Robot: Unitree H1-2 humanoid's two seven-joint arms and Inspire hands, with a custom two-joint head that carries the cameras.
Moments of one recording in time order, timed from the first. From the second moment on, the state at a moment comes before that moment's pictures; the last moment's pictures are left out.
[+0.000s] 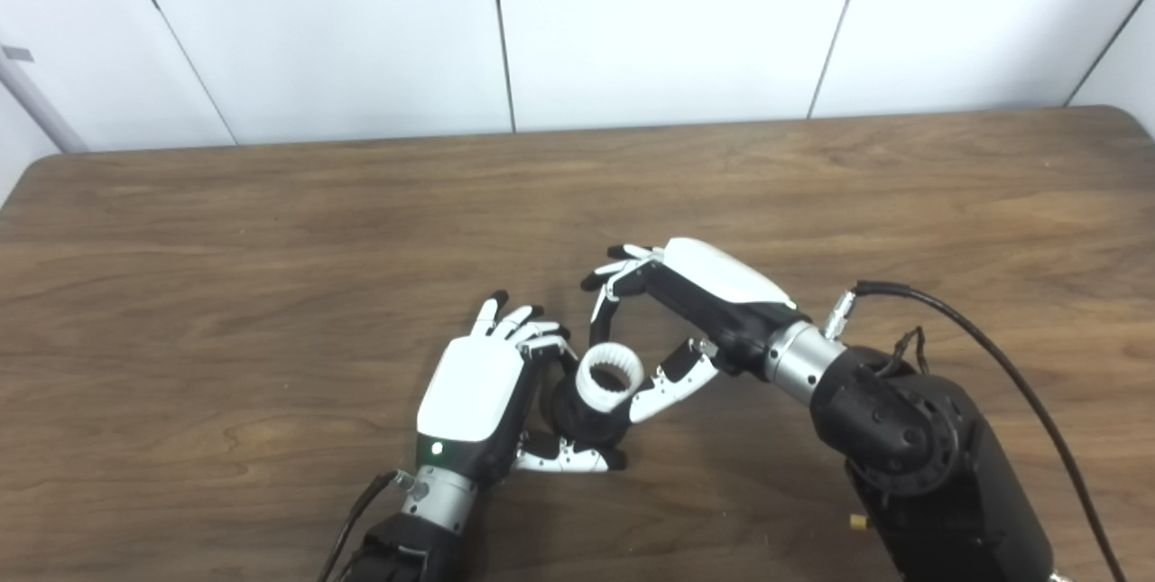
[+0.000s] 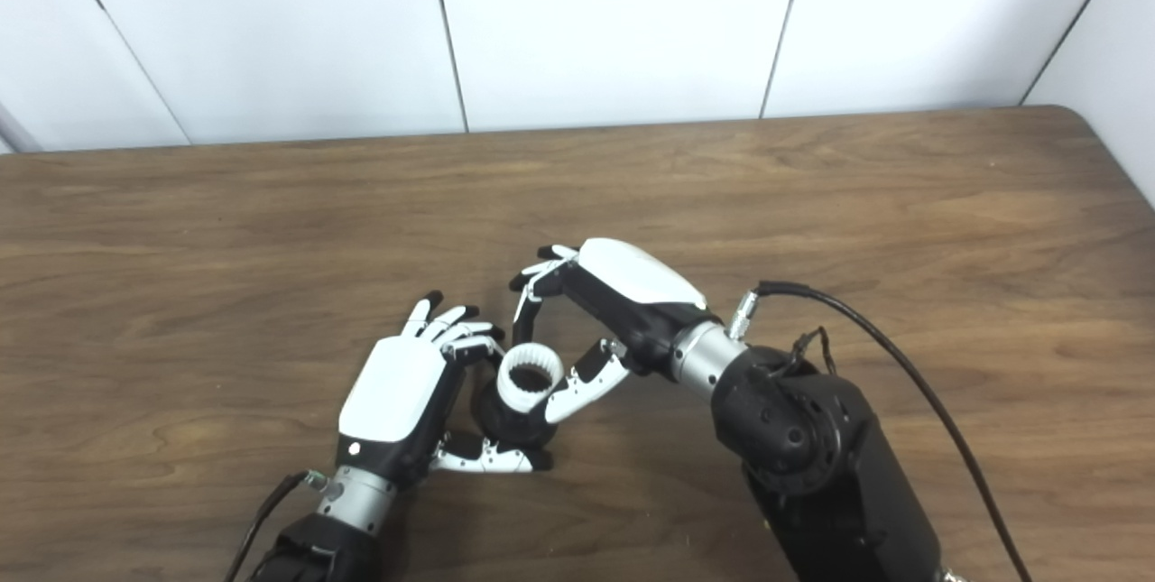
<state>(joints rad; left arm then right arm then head) 0.04 0.16 -0.45 -0.18 1.05 0.07 0.06 -0.26 -0.21 0.35 -0.56 -0.77 0.47 0.73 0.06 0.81</state>
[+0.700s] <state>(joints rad) 0.04 0.15 -0.45 -0.18 1.06 0.08 0.05 -0.25 -0.22 0.39 -0.50 -0.75 0.45 0.68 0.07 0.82</state>
